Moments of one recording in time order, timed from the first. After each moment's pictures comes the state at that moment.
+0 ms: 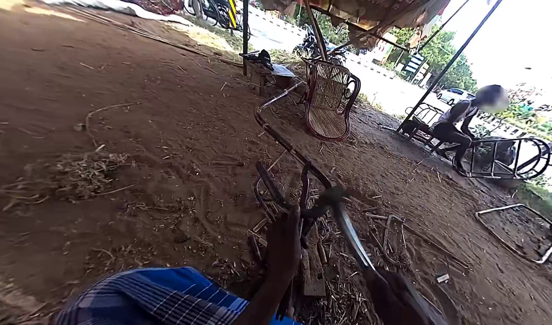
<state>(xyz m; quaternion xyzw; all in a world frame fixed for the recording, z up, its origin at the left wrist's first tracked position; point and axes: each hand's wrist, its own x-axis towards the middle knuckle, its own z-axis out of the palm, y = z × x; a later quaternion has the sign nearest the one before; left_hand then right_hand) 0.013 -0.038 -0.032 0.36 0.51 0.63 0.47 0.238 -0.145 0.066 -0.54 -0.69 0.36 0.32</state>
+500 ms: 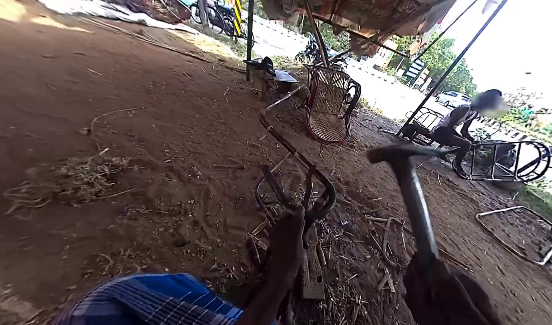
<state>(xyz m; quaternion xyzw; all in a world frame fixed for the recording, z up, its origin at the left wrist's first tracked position) 0.019 -0.042 -0.028 0.37 0.53 0.61 0.46 0.228 -0.163 0.114 -0.48 -0.64 0.42 0.43</state>
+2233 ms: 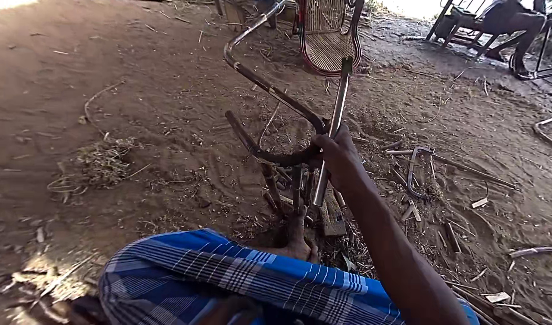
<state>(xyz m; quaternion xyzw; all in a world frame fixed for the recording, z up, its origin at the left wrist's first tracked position) -0.106 -0.261 -0.024 0.79 0.53 0.09 0.29 0.134 0.011 0.019 -0.51 -0.44 0.53 0.52</state>
